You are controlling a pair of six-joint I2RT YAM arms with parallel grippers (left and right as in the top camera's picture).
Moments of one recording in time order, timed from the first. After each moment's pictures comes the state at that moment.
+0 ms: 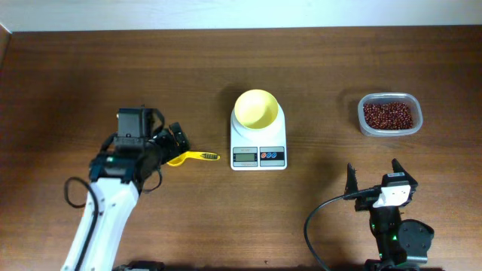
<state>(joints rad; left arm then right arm) -0.06 1.23 0.94 -0.74 0.01 -0.57 -0.09 0.01 0.01 -0.06 -0.15 -0.10</state>
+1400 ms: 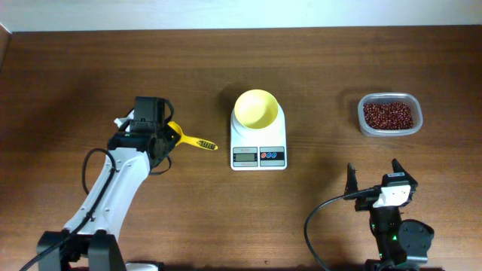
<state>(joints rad) -0.06 1.49 0.96 -0.61 -0.13 -0.88 -0.09 0.01 0.01 -0.06 -0.15 -0.10</state>
